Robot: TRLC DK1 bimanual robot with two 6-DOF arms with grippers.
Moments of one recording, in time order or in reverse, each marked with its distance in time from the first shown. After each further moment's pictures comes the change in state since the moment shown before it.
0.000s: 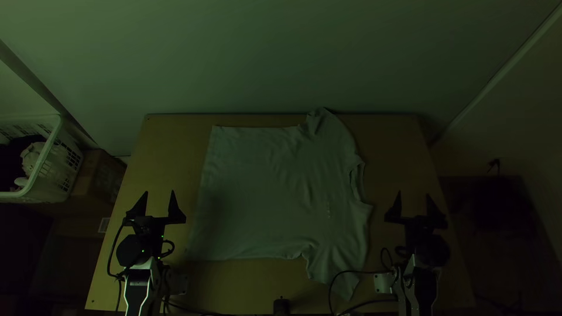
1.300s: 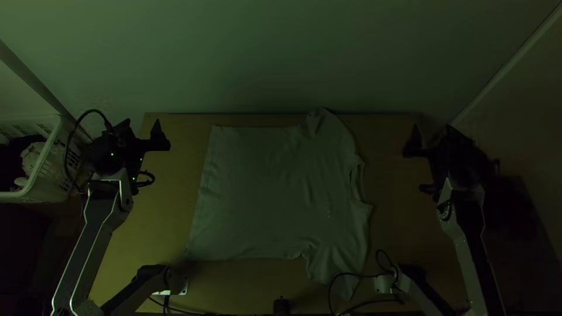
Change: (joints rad) left arm 0.003 0.989 0.917 0.007 -0.004 0.032; right arm 0.081 0.957 0.870 0.020 0.004 -0.008
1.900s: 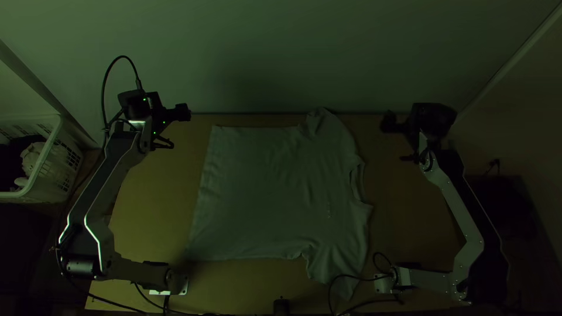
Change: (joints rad) left arm -0.060 0.501 0.474 -0.306 0.032 -0.235; right arm 0.103 0.433 0.327 -0.172 0.048 0.125
